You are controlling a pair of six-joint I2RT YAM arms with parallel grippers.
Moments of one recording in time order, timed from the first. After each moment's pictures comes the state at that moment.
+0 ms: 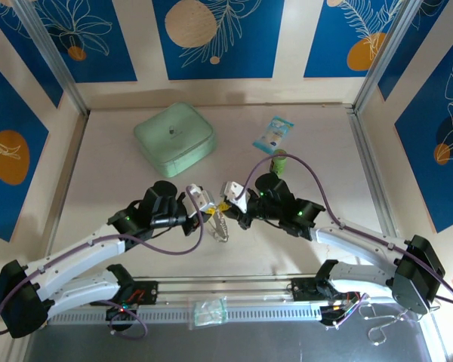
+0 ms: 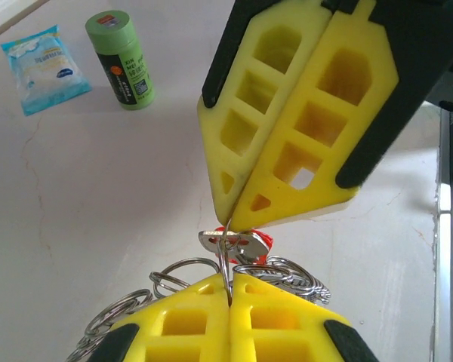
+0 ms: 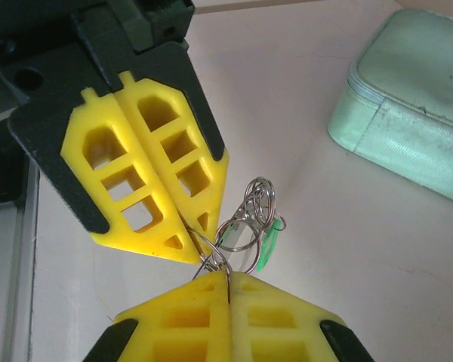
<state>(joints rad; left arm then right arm) -0.81 0.97 0.66 -0.21 0.30 0.23 0.86 1.12 0.73 -0.12 -0.32 -0.22</state>
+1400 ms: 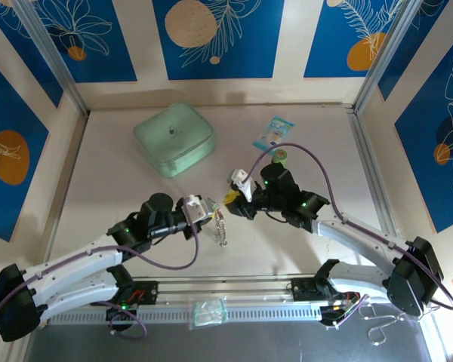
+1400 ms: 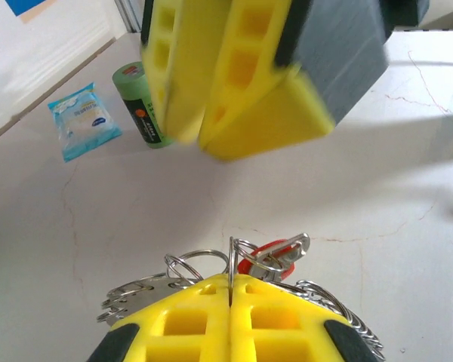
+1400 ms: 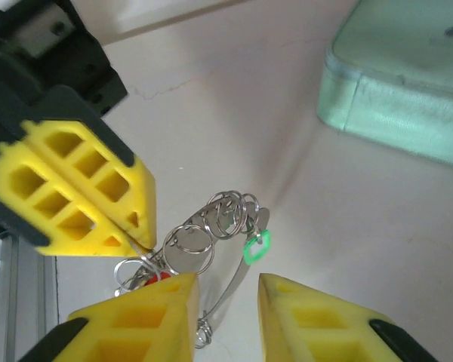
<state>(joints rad) -0.88 0.89 0.49 0.03 0.20 0.26 0.74 1.09 0.79 -0.23 -0.45 -0.17</state>
